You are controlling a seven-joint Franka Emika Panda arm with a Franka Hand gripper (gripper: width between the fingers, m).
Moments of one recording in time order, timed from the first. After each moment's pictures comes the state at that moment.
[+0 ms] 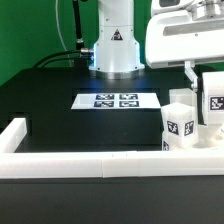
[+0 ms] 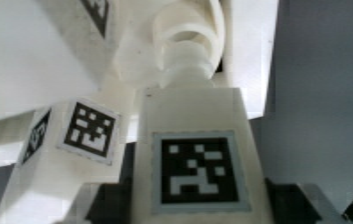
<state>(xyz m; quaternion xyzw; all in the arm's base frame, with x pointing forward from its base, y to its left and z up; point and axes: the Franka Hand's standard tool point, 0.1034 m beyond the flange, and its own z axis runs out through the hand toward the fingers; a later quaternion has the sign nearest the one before) 0.611 0.112 0.101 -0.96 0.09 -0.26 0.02</state>
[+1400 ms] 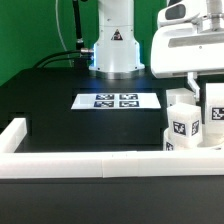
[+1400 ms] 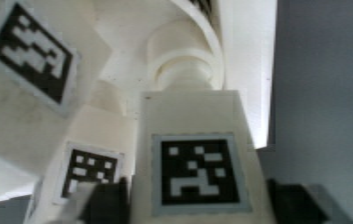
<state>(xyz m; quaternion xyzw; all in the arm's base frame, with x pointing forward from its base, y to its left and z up) 0.605 0.120 0.086 -0.96 0.11 -0.27 0.02</state>
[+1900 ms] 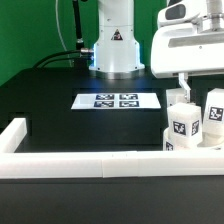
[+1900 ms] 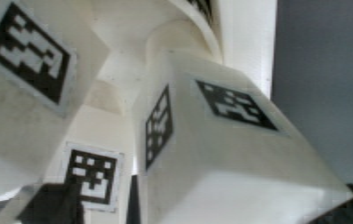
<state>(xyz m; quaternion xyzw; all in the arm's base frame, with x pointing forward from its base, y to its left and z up) 0.605 0.120 0.086 -0.96 0.11 -0.27 0.02</state>
